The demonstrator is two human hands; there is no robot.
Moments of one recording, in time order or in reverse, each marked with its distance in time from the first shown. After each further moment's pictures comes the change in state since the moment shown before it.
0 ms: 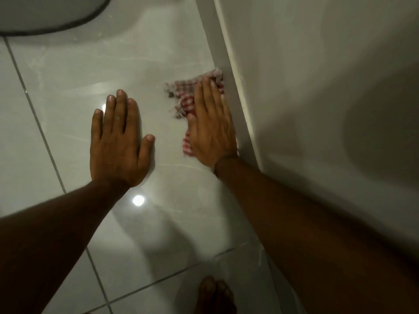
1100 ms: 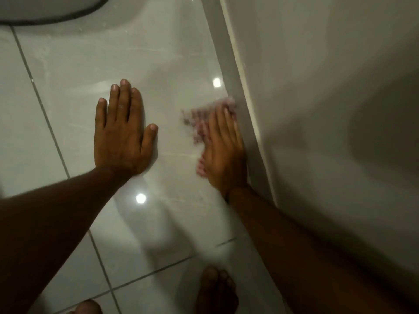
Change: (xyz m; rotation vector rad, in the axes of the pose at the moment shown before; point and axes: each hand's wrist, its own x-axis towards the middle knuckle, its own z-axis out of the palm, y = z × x) left_hand -0.002 -0.004 0.002 0.005 -0.016 0.016; right_hand -0.080 0.013 0.014 0.057 0.006 0.038
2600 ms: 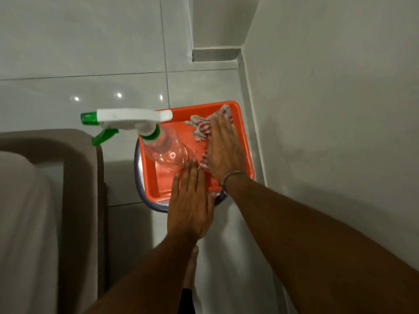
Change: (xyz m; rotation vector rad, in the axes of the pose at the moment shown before) left_hand 0.249 -0.060 -0.416 -0.206 -0.180 -0.149; right_hand 0.401 -0.345 -0.348 0.078 -0.012 -0.201
